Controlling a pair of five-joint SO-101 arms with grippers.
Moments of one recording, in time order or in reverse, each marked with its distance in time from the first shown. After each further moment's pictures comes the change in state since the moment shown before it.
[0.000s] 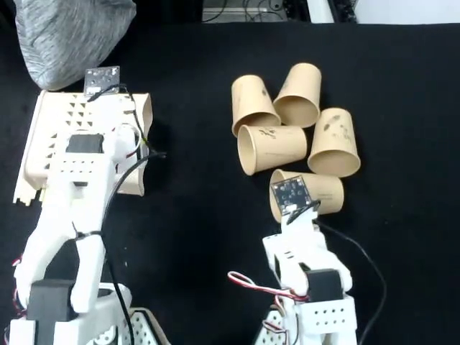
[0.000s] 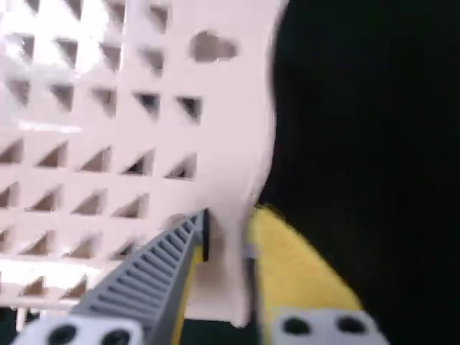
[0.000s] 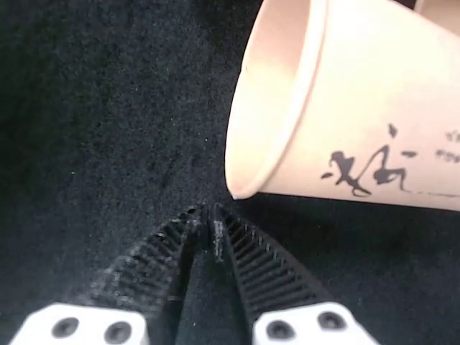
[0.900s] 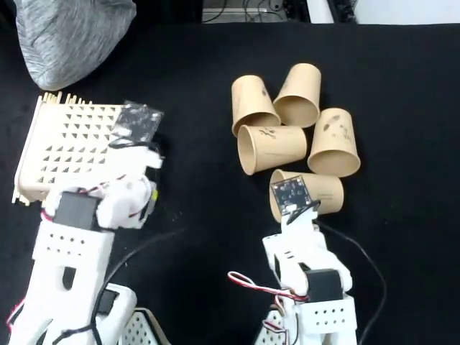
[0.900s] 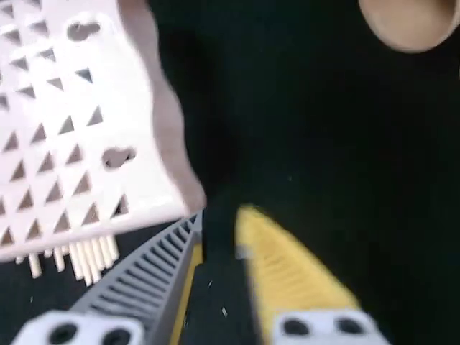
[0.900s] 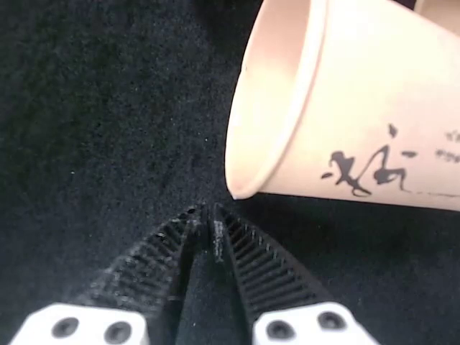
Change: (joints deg) left arm 9.8 -33.3 8.6 23.3 -13.5; right arm 0.0 0.0 0.0 0.0 0.0
